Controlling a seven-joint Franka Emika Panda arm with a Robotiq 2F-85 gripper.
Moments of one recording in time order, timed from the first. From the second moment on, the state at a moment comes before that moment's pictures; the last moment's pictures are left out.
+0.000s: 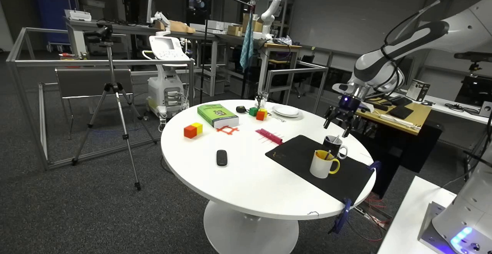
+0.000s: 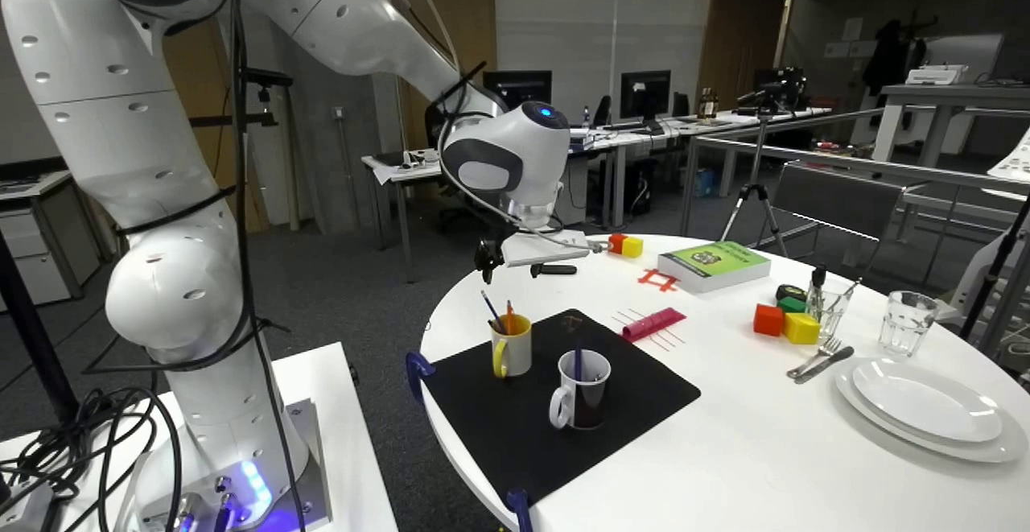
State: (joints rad) arm -0.02 -0.09 -0.03 -2.48 0.55 2.33 -1.84
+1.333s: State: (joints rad) arm -0.03 -0.58 -0.05 -2.63 0.06 2.33 -0.75
